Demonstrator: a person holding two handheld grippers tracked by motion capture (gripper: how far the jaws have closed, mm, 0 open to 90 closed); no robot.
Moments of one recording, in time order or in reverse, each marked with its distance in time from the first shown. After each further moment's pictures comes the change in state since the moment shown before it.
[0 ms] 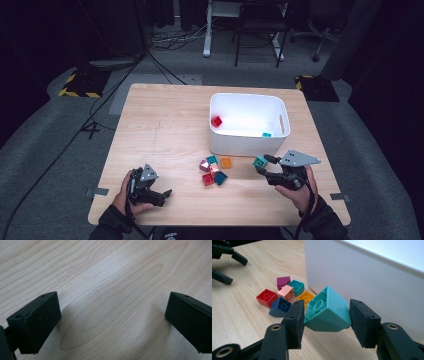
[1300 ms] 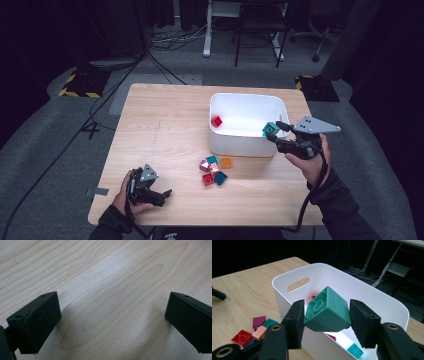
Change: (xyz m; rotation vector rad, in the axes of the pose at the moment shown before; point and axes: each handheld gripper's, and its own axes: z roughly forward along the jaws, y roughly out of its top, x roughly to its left) left arm 0.000 0.000 0.000 0.001 -0.001 -0.006; right arm -0.040 0.081 -0.024 -0.089 -0.115 -0.031
